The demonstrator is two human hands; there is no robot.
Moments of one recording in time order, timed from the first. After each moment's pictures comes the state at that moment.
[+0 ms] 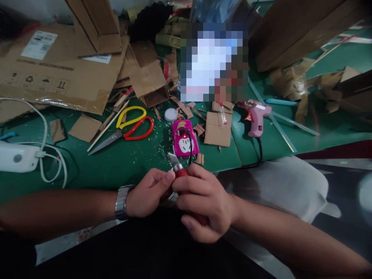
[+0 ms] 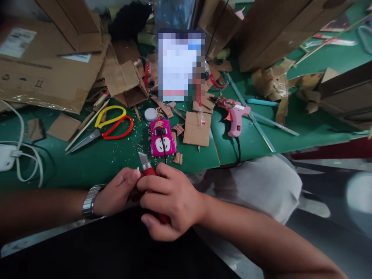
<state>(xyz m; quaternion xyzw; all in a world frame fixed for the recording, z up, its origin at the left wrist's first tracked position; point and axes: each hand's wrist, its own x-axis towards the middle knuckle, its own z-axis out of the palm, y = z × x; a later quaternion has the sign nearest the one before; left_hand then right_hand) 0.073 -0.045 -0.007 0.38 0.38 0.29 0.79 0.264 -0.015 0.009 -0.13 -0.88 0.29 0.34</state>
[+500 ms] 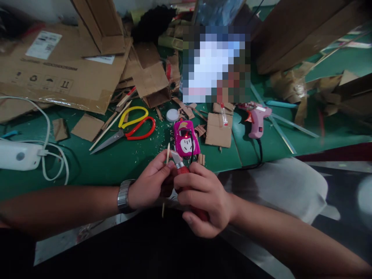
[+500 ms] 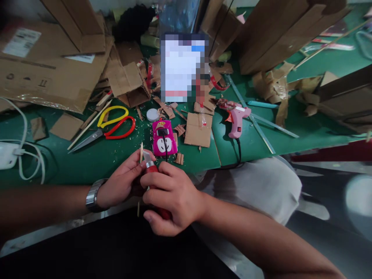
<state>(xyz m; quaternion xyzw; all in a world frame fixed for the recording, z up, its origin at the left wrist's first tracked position) 0.080 -0.038 -0.005 0.20 0.43 0.34 0.81 0.264 -0.015 0.006 -0.14 -0.87 0.31 0.35</state>
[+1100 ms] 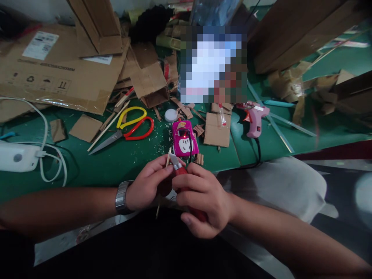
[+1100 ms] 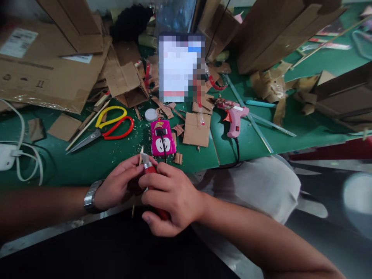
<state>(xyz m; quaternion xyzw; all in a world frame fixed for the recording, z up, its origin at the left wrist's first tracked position) 0.075 -0.040 -0.005 0.22 0.39 0.34 0.82 0.266 -0.014 0.006 -0.14 -0.88 0.31 0.33</state>
